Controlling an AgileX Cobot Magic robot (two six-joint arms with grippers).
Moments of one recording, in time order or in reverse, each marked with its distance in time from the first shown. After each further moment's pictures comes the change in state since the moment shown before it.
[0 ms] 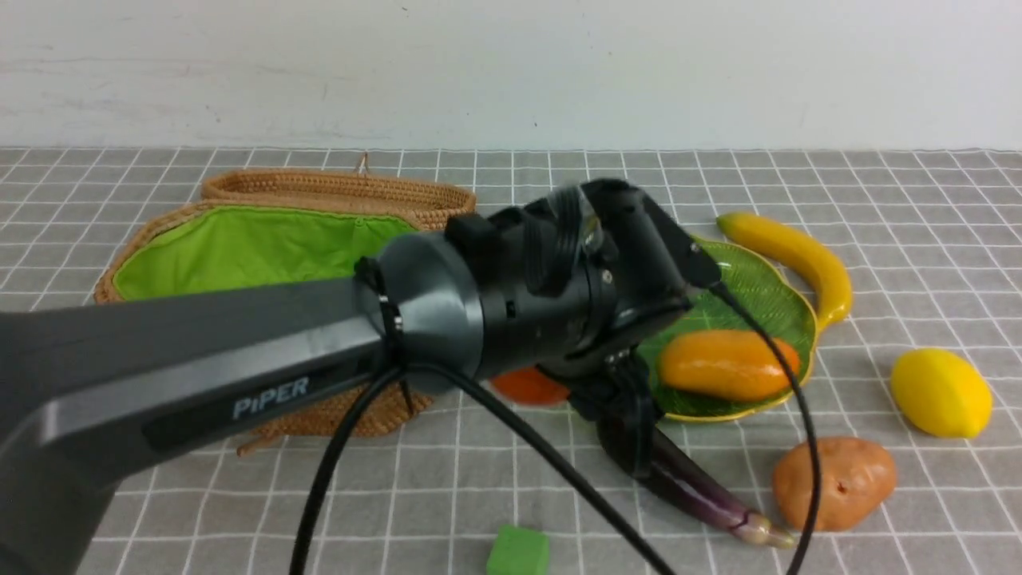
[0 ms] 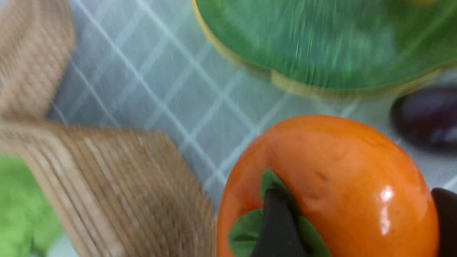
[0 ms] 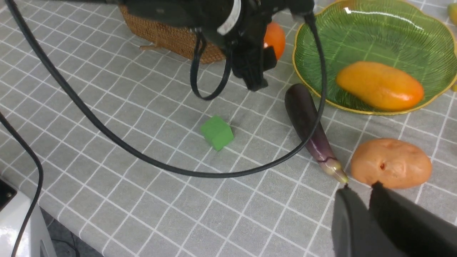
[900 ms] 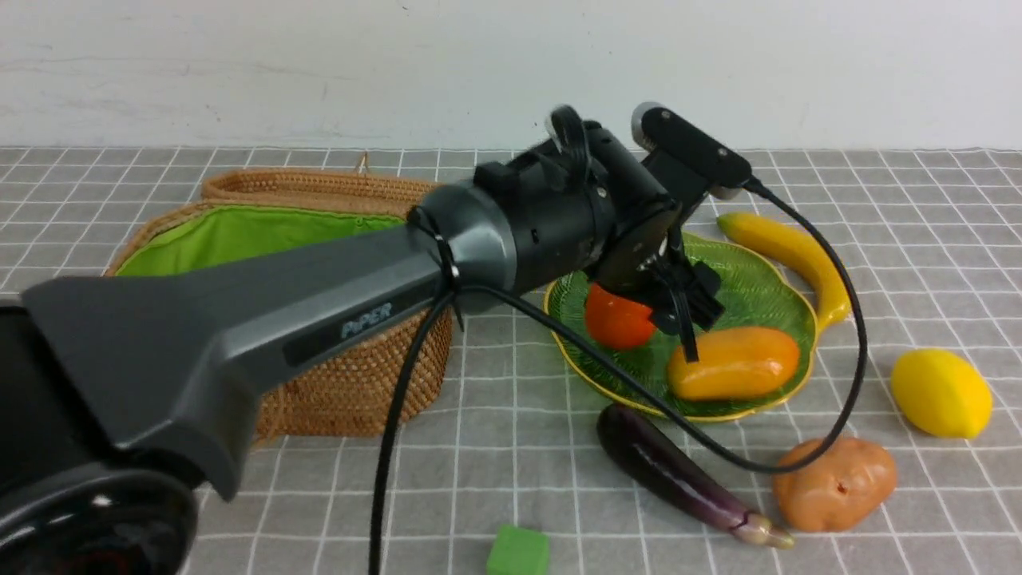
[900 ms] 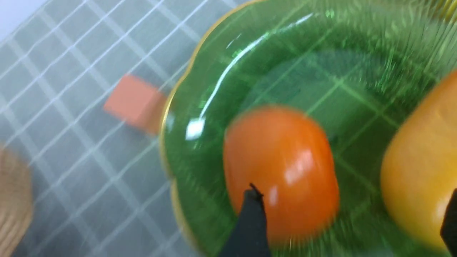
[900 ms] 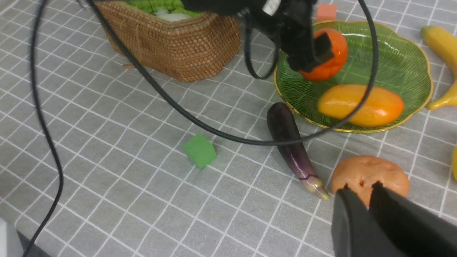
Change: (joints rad) right arm 0.000 0.001 0.000 -0.048 -0.045 0.025; left arm 0.112 0.163 -0.236 -0.175 -0.233 0.089
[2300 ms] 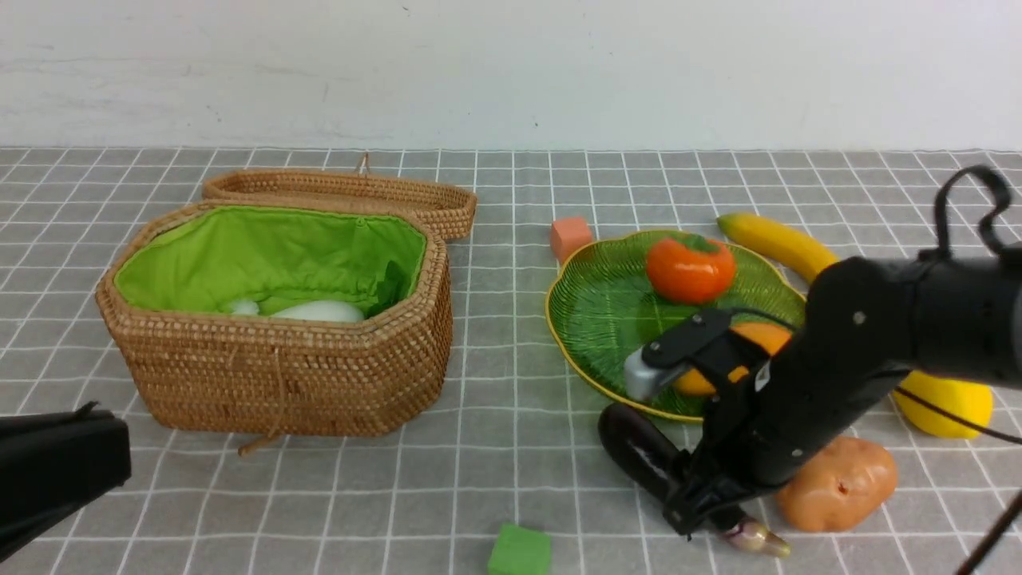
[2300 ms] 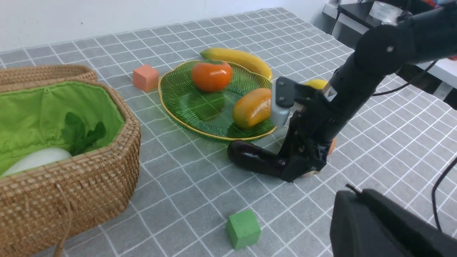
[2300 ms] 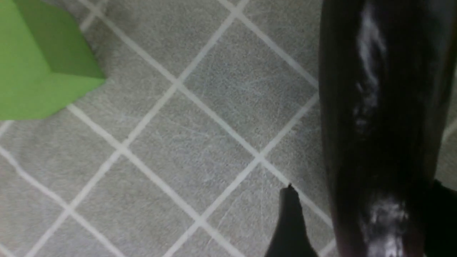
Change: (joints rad) right arm 0.007 1.231 0.000 0.125 -0.472 -0.472; left arm 0.000 -1.631 1.109 -0.336 -0.015 -0.038
